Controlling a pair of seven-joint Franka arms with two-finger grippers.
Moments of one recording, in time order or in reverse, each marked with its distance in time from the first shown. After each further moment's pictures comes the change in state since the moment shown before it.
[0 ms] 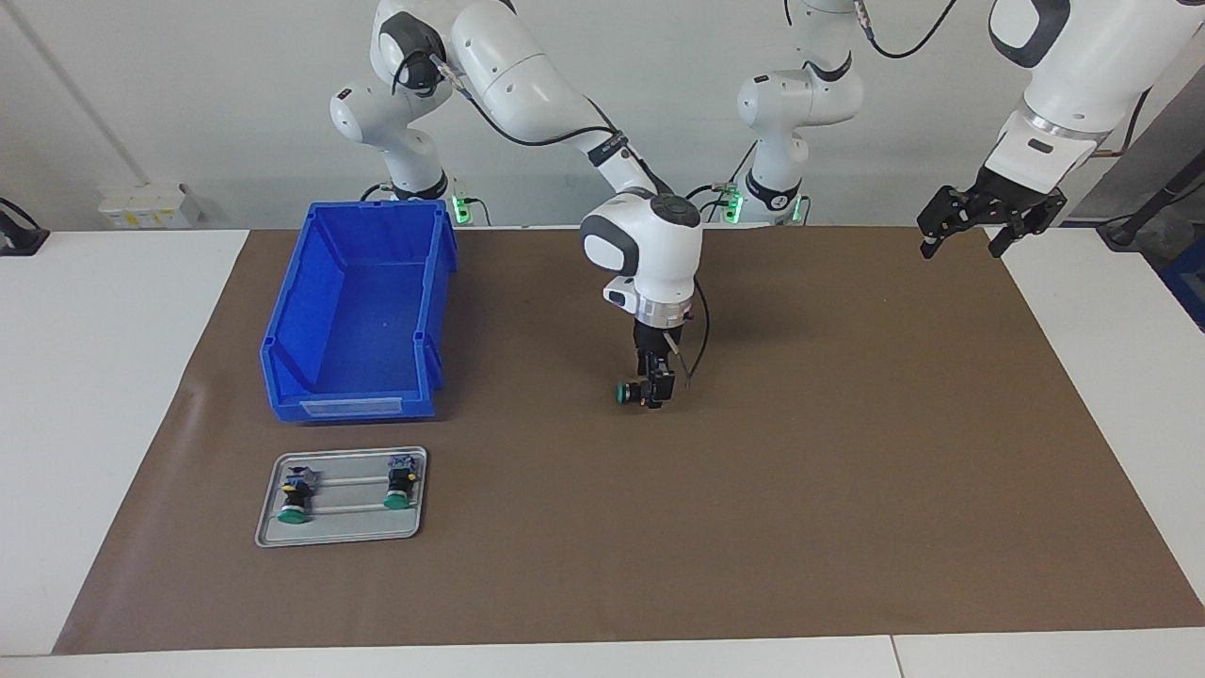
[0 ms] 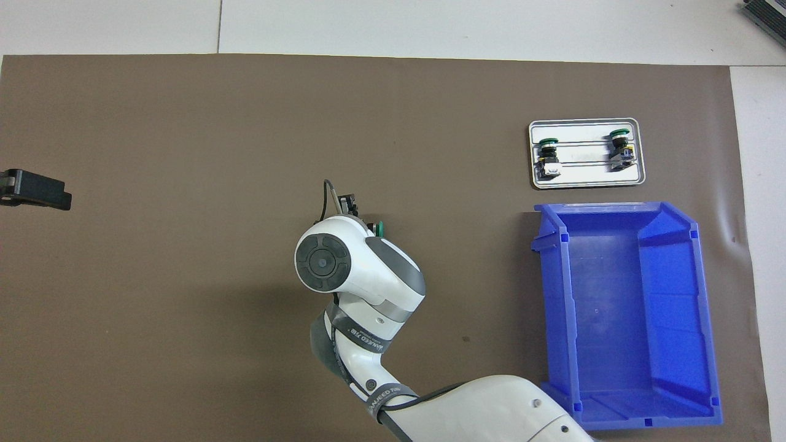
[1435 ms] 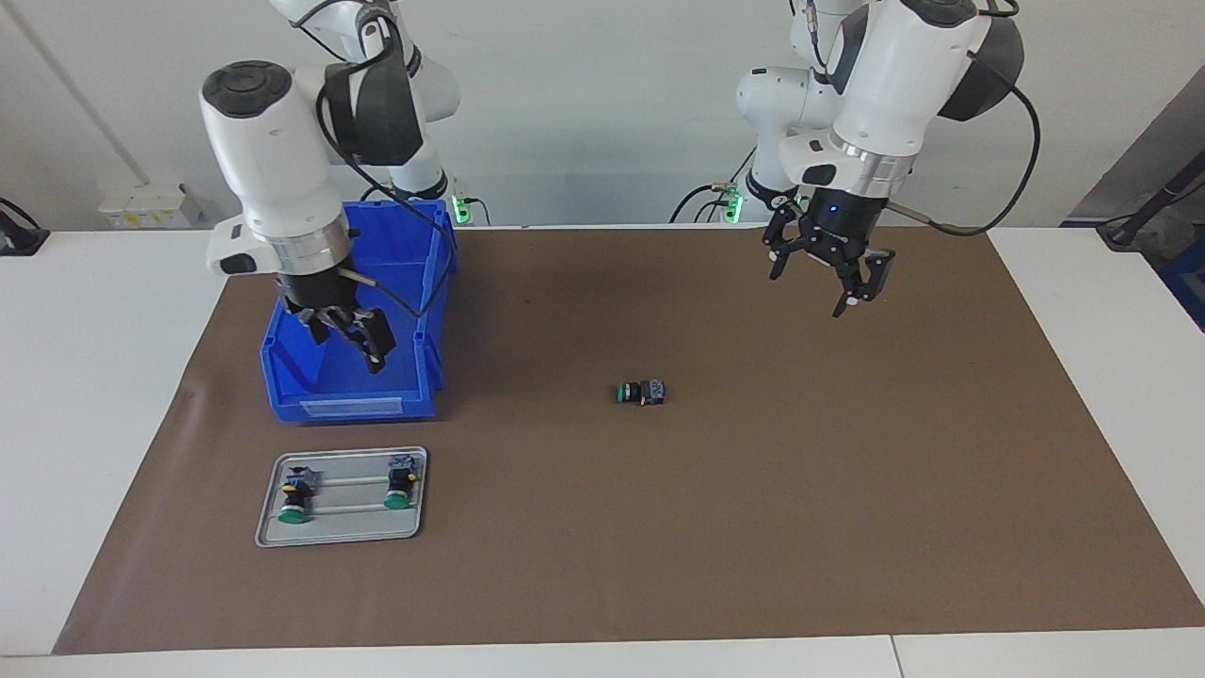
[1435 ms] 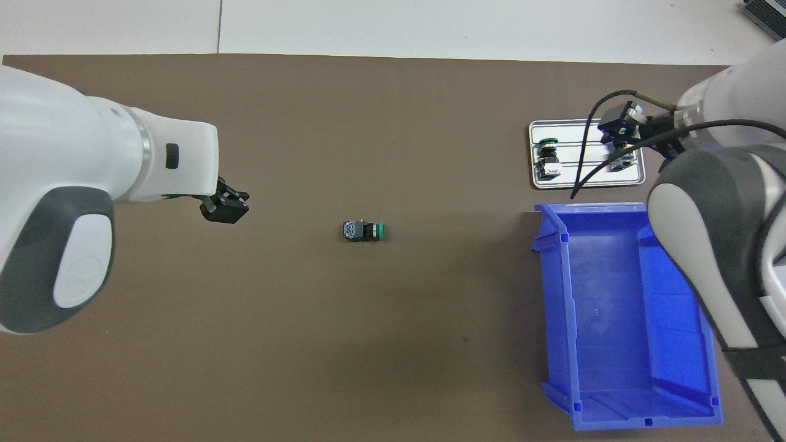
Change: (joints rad) left arm -0.328 0.053 -0.045 -0.105 -0.073 0.360 0.545; right arm -0.646 -0.454 -0.013 -0.007 0.181 -0.511 -1.710
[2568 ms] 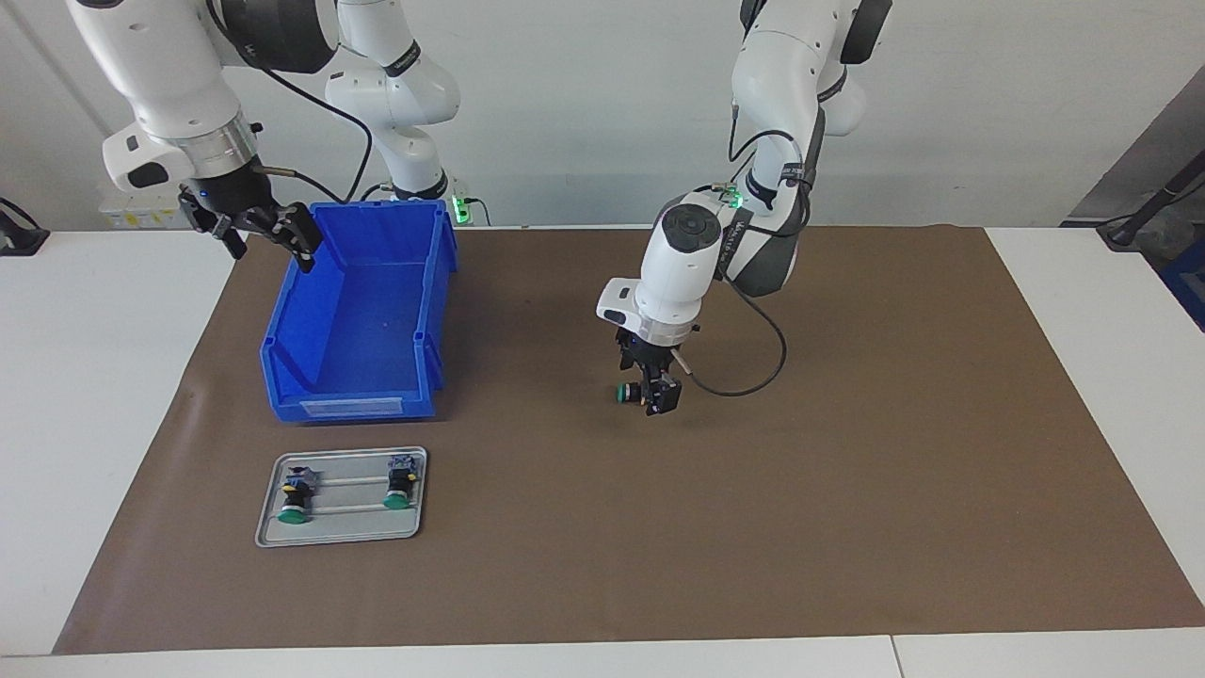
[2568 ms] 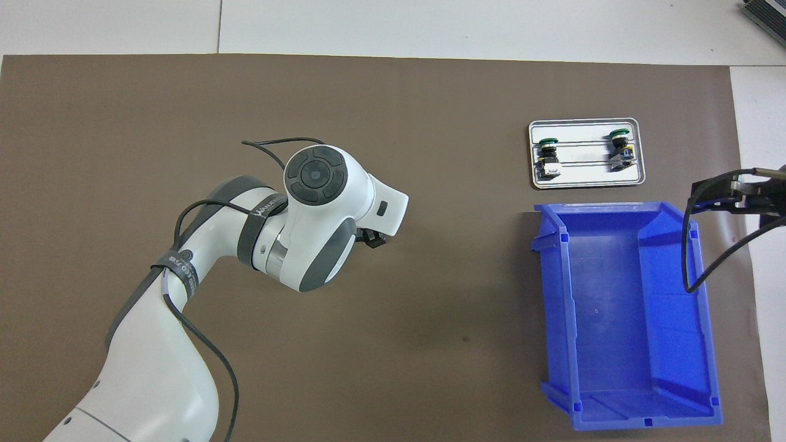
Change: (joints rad) left arm -0.254 0.387 0.003 -0.033 0.016 0.333 0.046; right arm -0.084 -0.202 -0.006 -0.092 0.000 -0.202 -0.344
